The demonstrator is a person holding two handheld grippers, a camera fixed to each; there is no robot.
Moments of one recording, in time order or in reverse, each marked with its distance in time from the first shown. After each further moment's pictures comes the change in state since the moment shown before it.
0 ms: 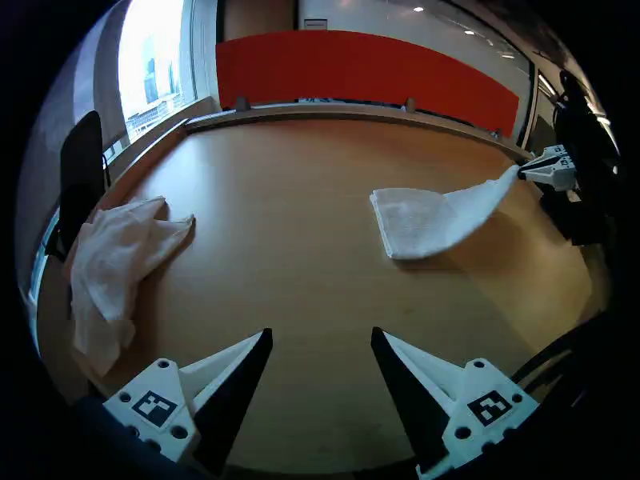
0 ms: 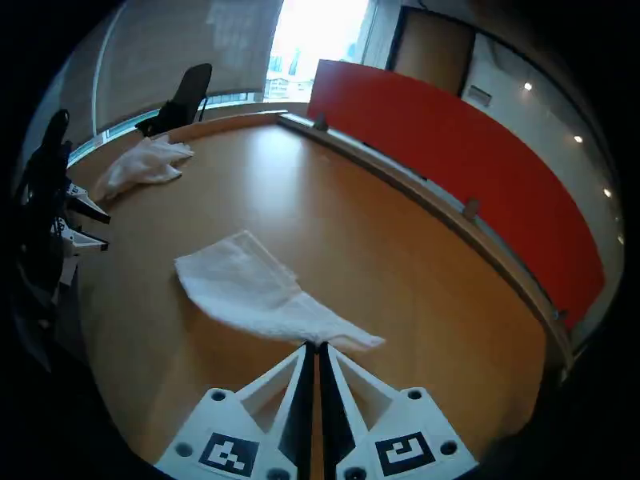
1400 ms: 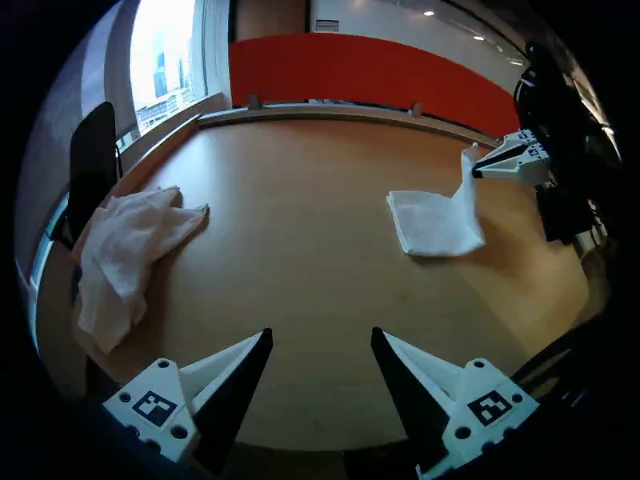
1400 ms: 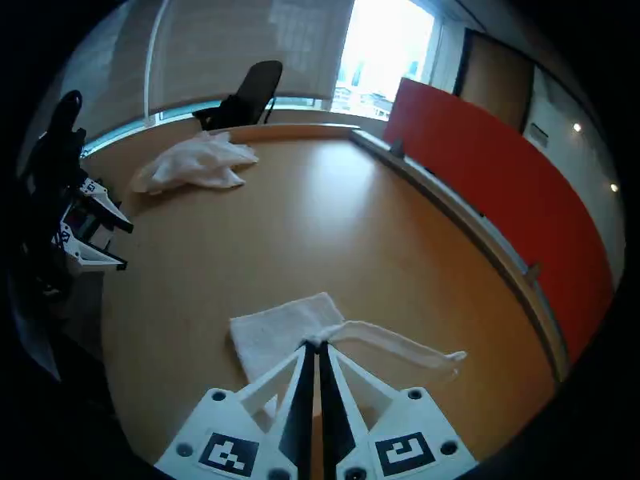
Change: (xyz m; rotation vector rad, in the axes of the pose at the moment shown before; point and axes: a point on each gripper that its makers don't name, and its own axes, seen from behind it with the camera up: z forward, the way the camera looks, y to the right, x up) left arm -0.013 -0.002 -0.033 0.028 -0.002 -0.041; right arm 0.068 -0.099 0.058 0.225 0.035 -0.172
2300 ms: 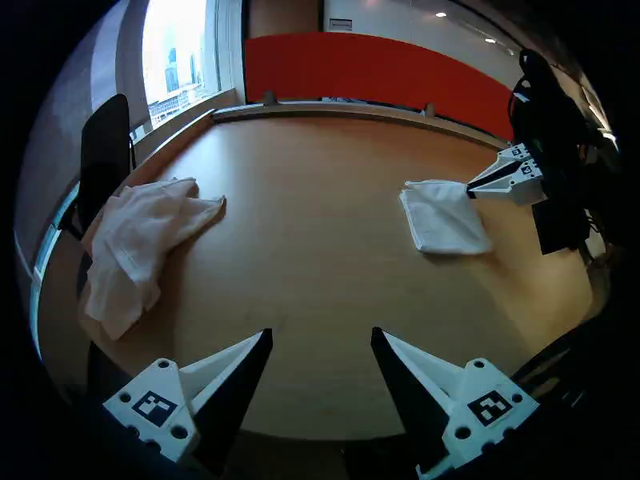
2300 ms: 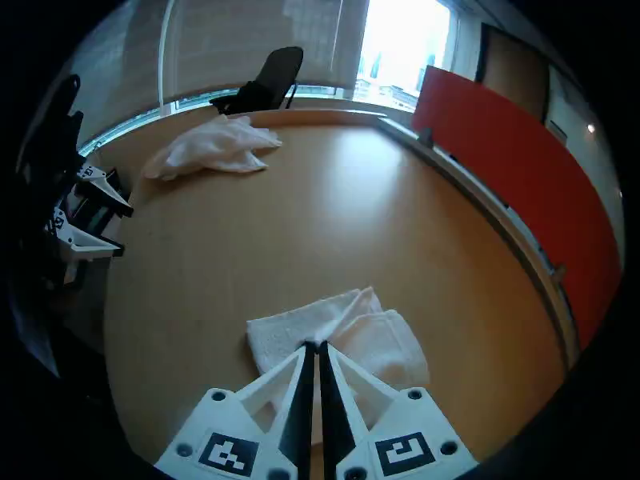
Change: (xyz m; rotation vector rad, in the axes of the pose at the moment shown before) left arm -0.009 -0.012 -0.007 0.041 -0.009 -0.028; right arm -0.008 -0.025 0.030 0.073 -0.032 -0.017
